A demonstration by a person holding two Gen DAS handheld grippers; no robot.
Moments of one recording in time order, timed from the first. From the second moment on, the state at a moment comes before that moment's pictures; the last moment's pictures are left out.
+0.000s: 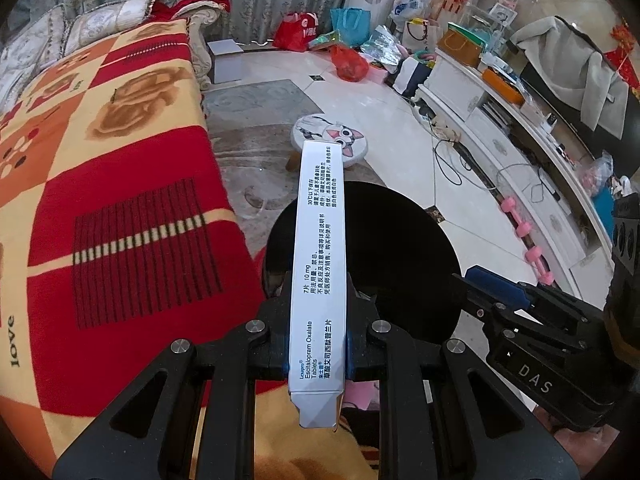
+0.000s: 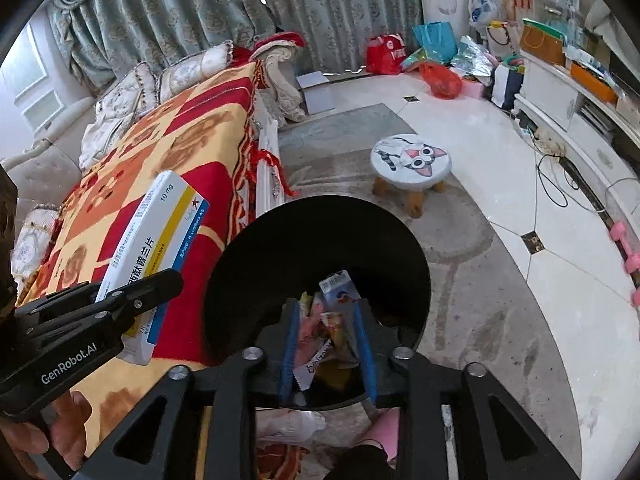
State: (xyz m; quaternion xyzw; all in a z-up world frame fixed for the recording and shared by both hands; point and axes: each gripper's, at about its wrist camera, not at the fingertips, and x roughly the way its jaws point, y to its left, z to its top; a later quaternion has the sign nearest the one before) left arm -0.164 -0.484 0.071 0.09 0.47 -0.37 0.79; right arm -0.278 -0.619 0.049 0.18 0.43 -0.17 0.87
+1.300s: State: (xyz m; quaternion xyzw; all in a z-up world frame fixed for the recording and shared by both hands) left arm -0.185 -0.414 0.129 0.08 0.36 -0.31 0.87; right arm -0.295 -0.565 0.100 0.14 0.34 -0.20 0.91
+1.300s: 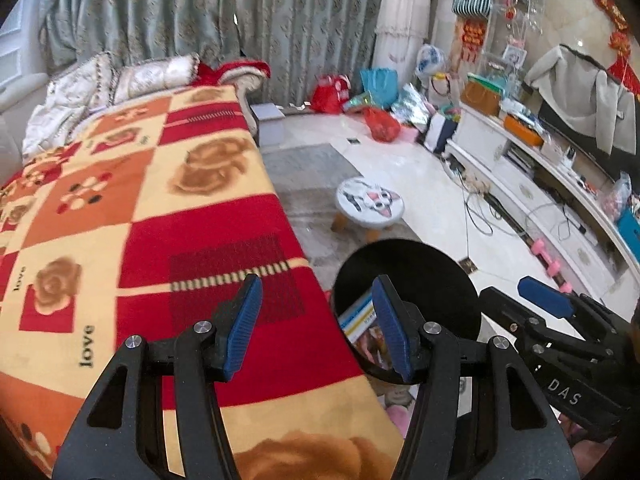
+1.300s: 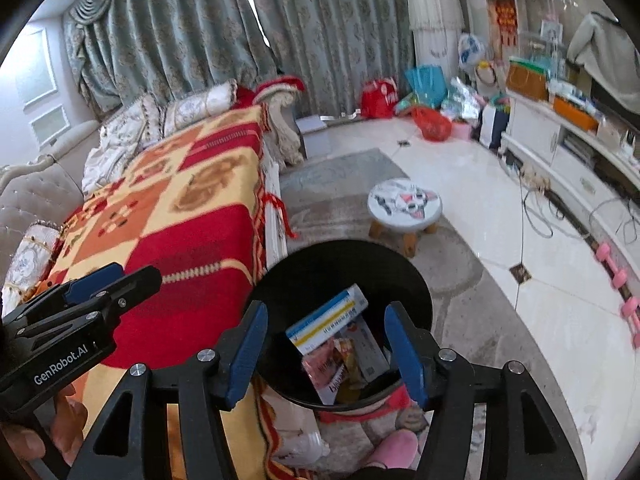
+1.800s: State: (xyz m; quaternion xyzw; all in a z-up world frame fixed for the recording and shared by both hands) left arm -0.207 -0.367 0.168 0.07 0.29 -0.31 0.90; right arm -0.308 -0.529 0.139 0.10 0.27 -0.22 0.93
